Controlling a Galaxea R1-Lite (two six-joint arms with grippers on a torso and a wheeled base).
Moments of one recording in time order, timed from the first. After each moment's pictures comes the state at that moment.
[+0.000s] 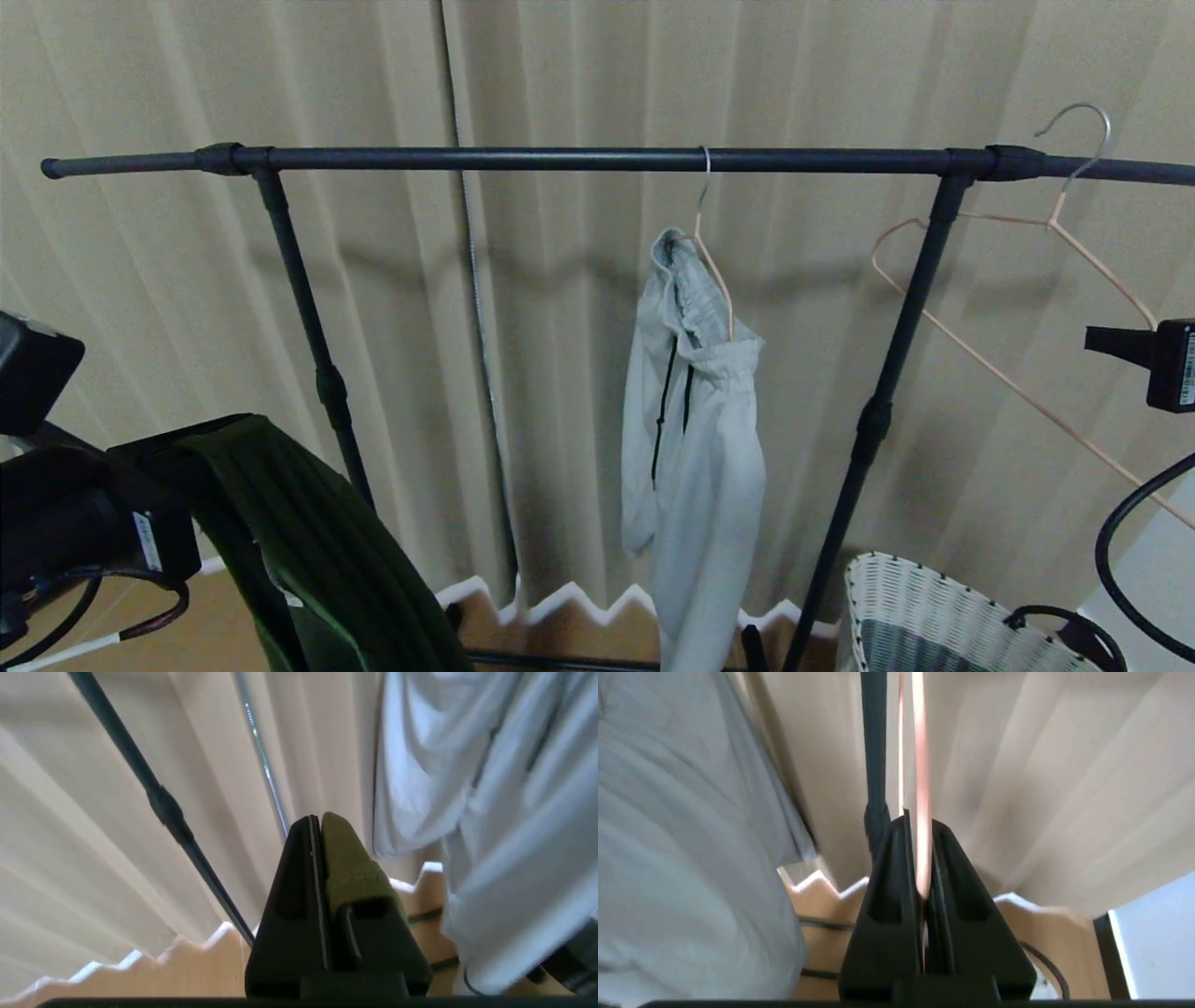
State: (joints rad) left arm -0.27 1.06 -0.46 -0.40 -0.02 0.18; right arm 0.00 1.22 -0.92 0.07 0.01 0.02
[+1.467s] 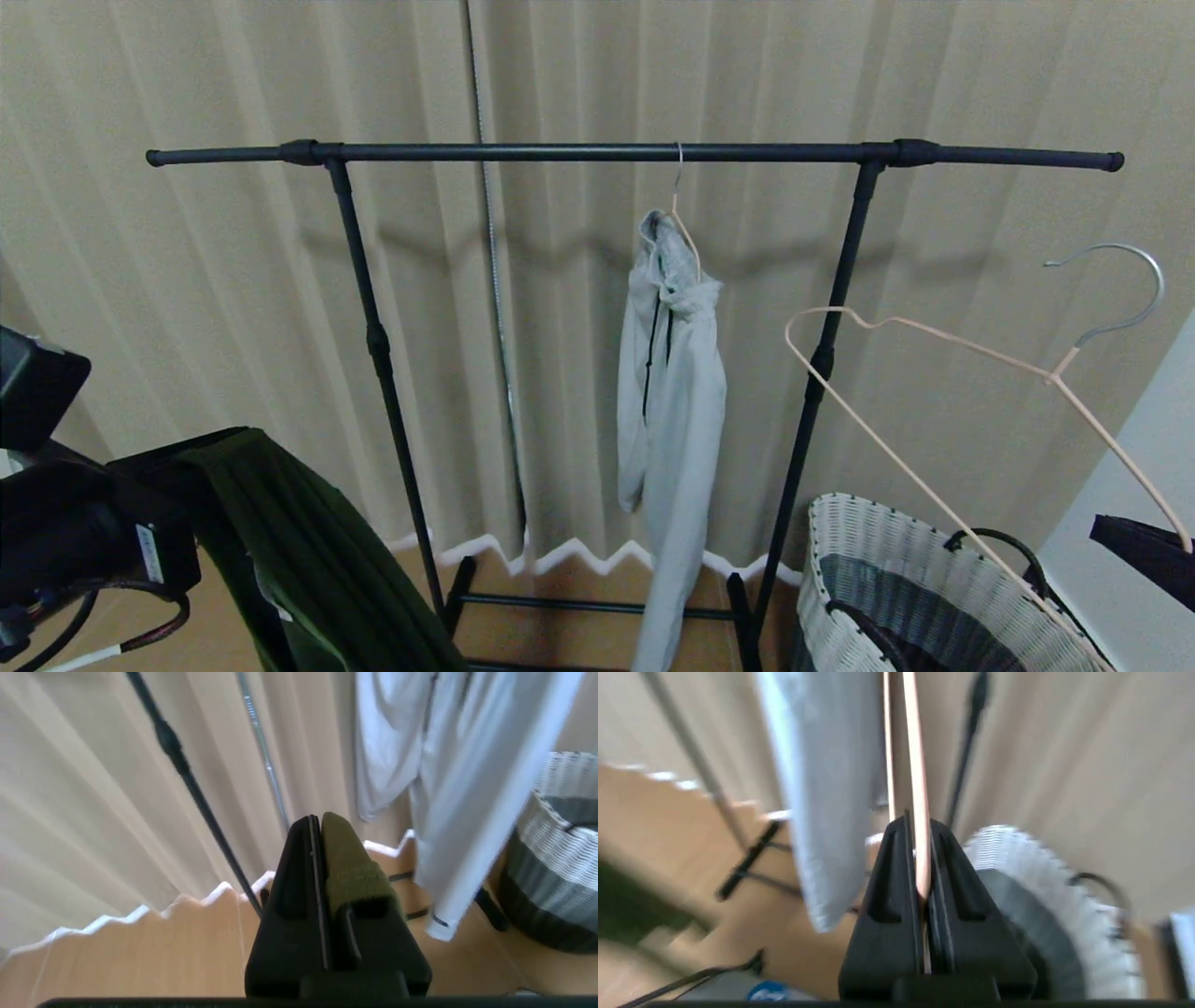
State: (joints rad) left arm -0.27 1.06 -0.43 -0.40 0.01 0.18; right arm 0.12 0.81 -0.32 -0.20 0.17 0.05
